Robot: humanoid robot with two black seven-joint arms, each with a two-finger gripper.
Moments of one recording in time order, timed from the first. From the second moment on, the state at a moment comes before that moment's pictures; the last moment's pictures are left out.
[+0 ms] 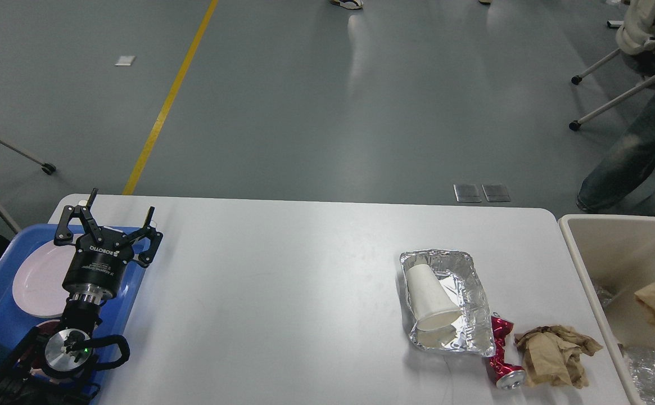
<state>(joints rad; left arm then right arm) -0.27 0.16 -1.42 -0.77 0.15 -0.62 -0.20 0.93 -0.81 -0.81 0.45 0.11 0.23 -0.27</state>
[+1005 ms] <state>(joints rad) -0.27 0.16 -1.42 -0.77 0.15 -0.61 -0.20 0.51 -0.35 -0.65 0.04 0.12 -0.07 -0.23</state>
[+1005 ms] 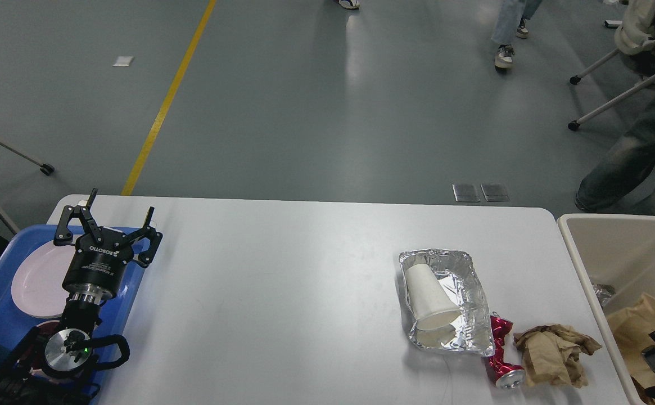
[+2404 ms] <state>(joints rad) -0.27 0.16 -1.42 -0.77 0.15 -0.62 -0.20 1.75 -0.53 -1.34 0.90 -0.04 0.61 -0.28</state>
